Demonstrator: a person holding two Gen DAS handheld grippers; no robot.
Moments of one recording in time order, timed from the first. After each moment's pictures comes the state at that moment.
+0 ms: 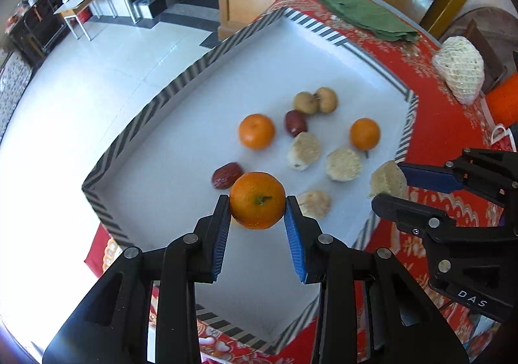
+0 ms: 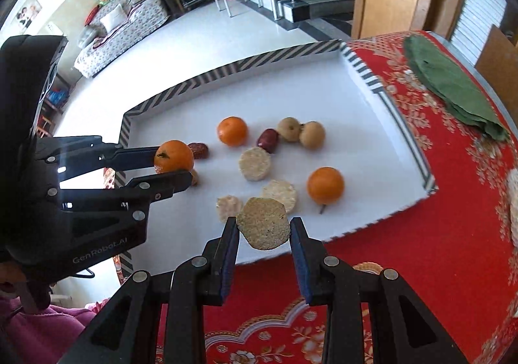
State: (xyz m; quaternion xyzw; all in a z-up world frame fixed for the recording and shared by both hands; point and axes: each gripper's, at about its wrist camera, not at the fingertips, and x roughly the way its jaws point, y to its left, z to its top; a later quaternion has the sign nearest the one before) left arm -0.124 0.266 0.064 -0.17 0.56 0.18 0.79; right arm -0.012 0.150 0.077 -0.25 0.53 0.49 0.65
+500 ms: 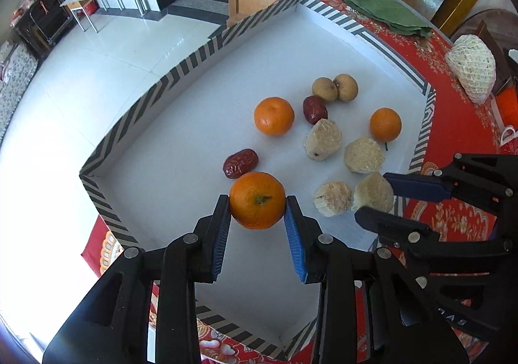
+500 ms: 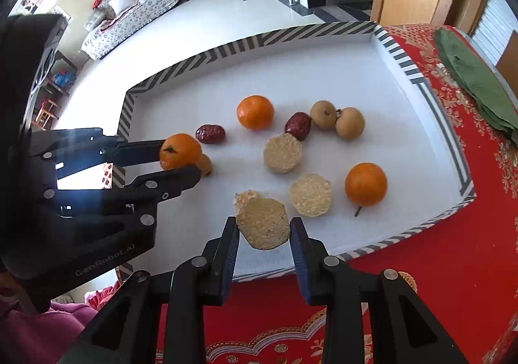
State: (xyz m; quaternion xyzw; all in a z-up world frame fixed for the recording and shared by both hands) left arm -0.125 0.269 0.048 -0.17 0.56 0.19 0.78; right arm -0.024 0.174 0.050 -0.27 0.55 0.50 0.61
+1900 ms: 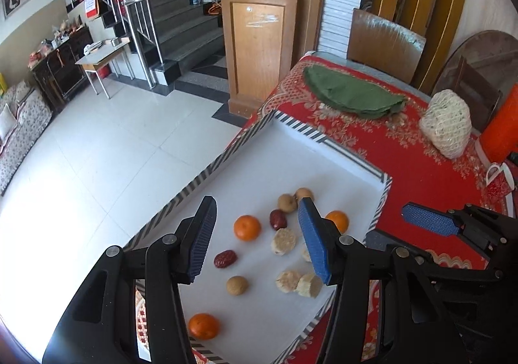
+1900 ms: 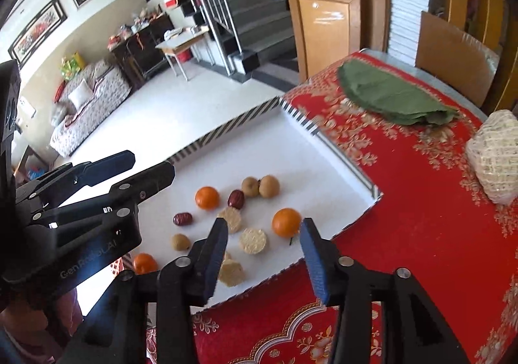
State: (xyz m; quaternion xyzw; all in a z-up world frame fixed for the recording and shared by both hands) left arm -0.102 0.246 0.141 -0.12 0.43 0.22 0.87; right arm 0.007 0.116 0.128 -0.12 0.49 0.41 0.76
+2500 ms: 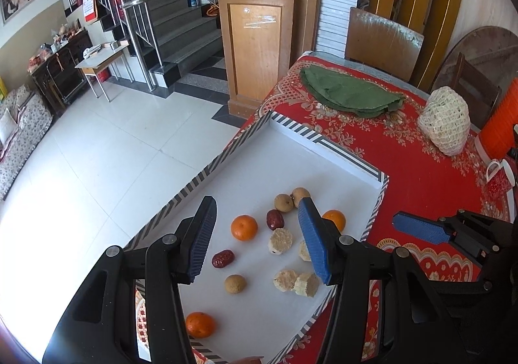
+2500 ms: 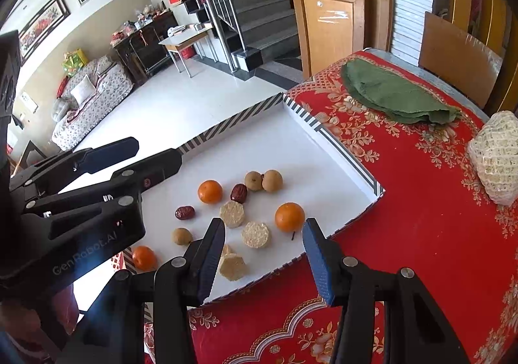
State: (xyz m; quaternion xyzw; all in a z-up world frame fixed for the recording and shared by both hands) left arm -0.102 0.238 0.142 -0.11 0.43 0.22 0.87; right arm 0.002 0.114 0.123 -0.13 0.49 0.42 0.75
